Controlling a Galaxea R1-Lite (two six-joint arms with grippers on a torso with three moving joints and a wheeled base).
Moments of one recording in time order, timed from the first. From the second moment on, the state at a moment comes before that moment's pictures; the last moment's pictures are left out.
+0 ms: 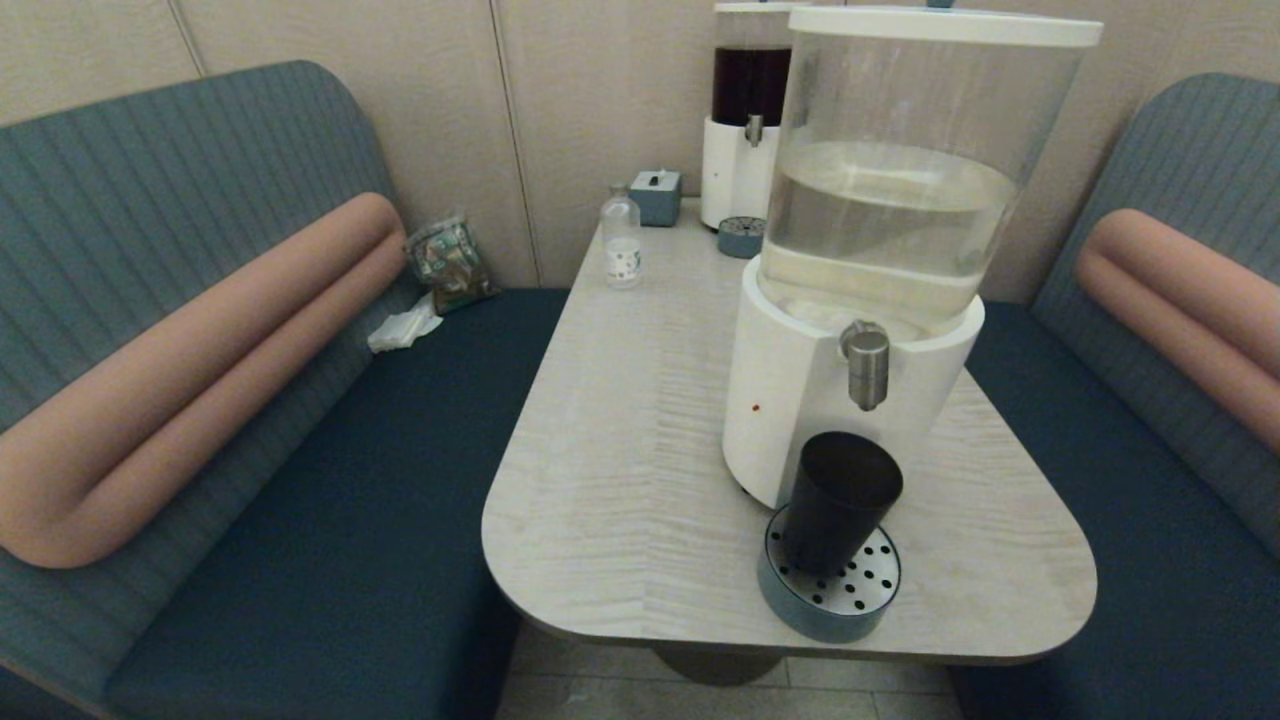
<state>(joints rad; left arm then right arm) -0.01 0.00 0.00 -0.01 0.01 -0.04 -0.12 0.58 -1.09 0.57 -0.02 -0.18</state>
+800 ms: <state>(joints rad) -0.01 0.00 0.00 -0.01 0.01 -0.04 0.00 0.15 -0.75 0.61 0.02 -0.13</state>
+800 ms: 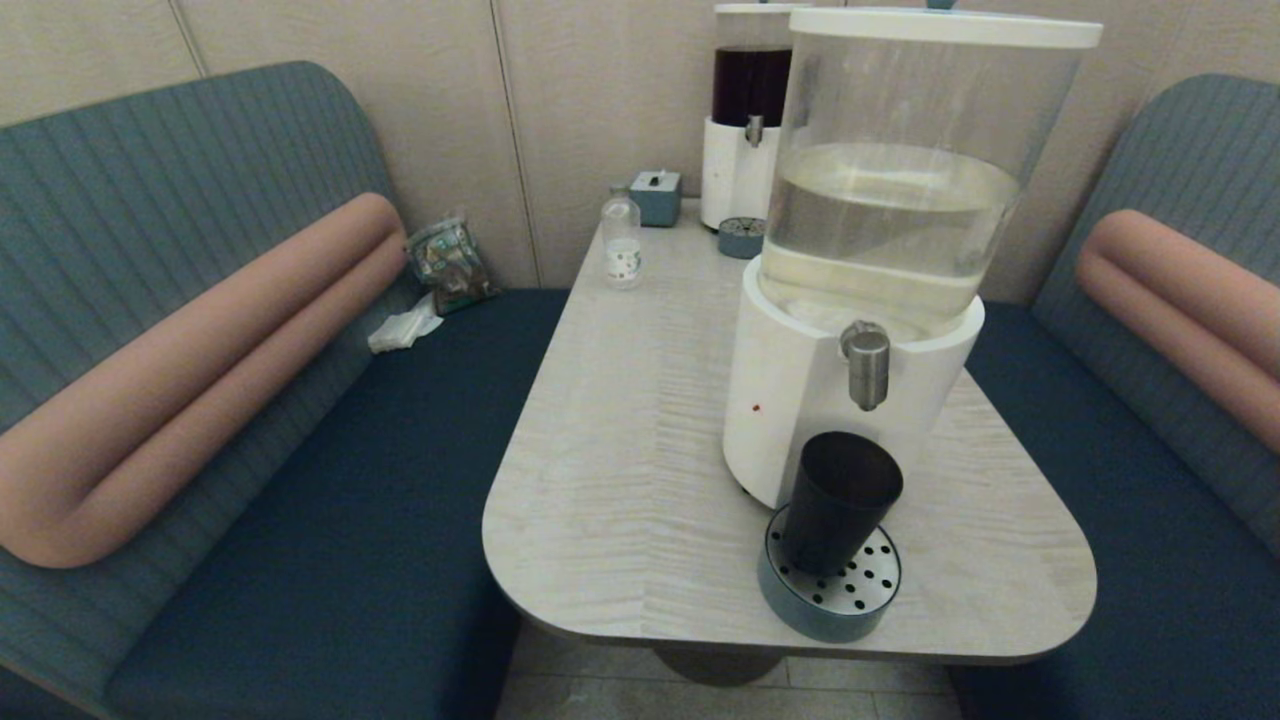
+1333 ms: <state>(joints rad) -0.01 0.00 0.00 -0.01 0.01 -0.04 0.00 0.01 -0.39 0.20 -0.08 -0.20</state>
